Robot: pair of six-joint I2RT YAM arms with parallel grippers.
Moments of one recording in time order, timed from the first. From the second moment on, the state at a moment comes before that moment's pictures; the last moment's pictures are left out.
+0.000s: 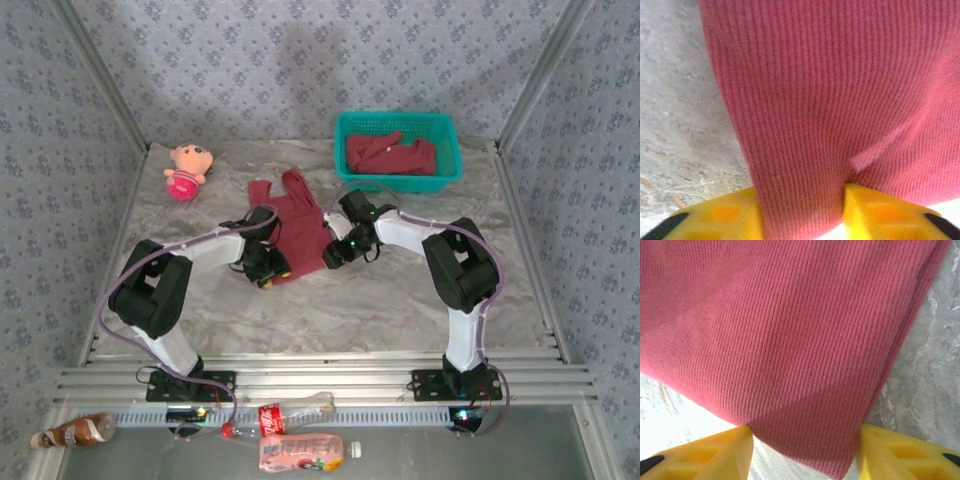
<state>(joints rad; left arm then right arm) -0.52 1.70 0.98 -0.61 0.22 -0.92 0.56 1.94 1.25 -0.51 -0.36 -0.05</state>
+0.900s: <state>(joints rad) -0.65 1.47 1.08 -1.04 0.30 -0.86 0.66 1.55 0.99 -0.68 -0.44 0.13</state>
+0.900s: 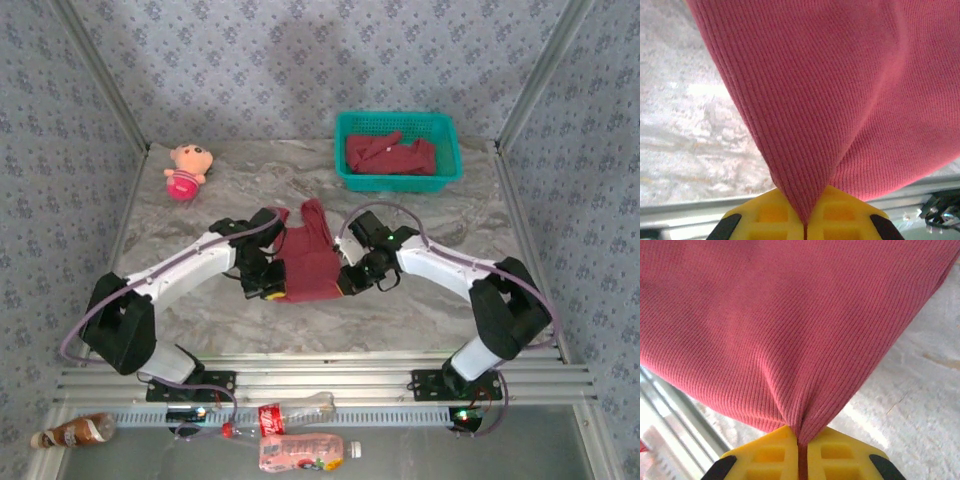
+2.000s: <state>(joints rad) -0.25 2.15 1.81 -1.15 0.48 -0.47 0.44 2.17 1.81 -0.76 -0.61 0.16</state>
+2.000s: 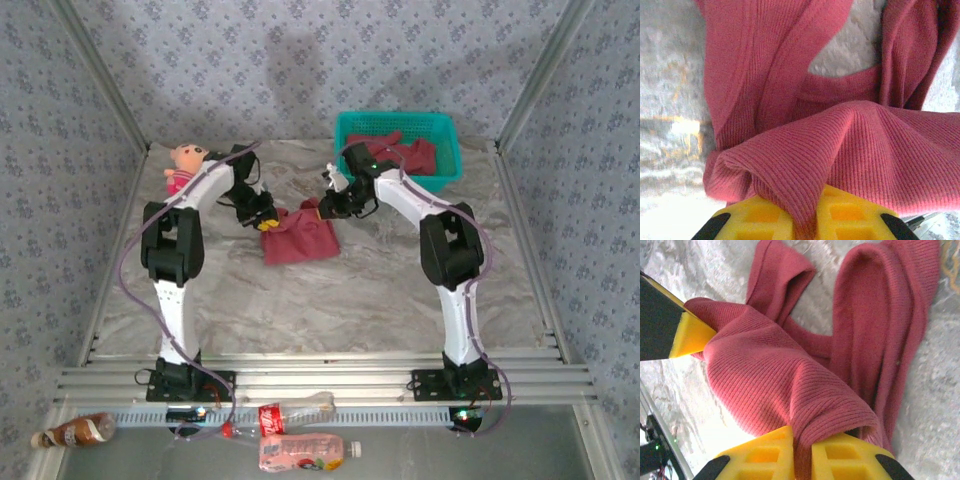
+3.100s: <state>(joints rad) -0.32 2.06 1.73 -1.02 0.19 -0.39 0.49 2.06 1.57 -0.43 -0.48 0.19</state>
